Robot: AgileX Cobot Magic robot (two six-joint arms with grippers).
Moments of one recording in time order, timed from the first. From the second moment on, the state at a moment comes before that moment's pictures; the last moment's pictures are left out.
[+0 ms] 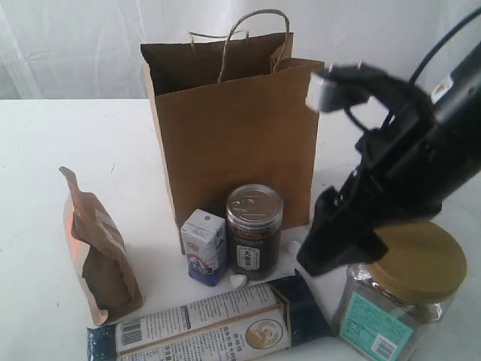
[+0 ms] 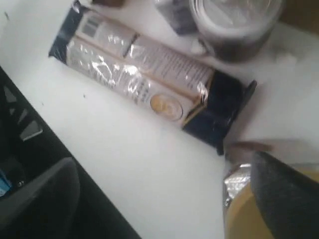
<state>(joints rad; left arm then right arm) -0.05 0.00 0.02 -0.06 0.51 0.08 0.40 1.31 -1.08 0.46 1.21 -0.50</state>
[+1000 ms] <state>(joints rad) -0.05 0.00 0.02 -0.06 0.51 0.08 0.61 1.56 -0.97 0.44 0.49 -0.45</state>
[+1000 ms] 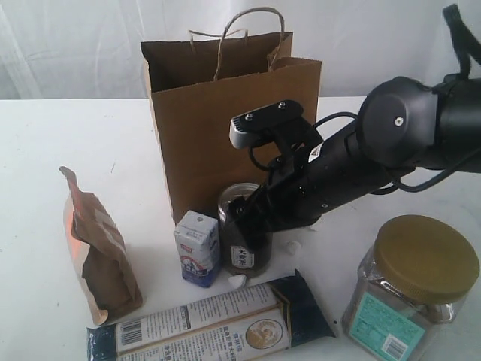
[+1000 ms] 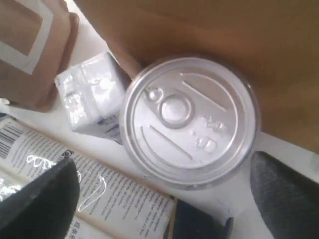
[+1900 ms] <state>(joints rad) -0.05 0.00 0.02 -0.06 0.51 0.08 0.61 1.62 -0.97 0.45 0.38 -0.44</state>
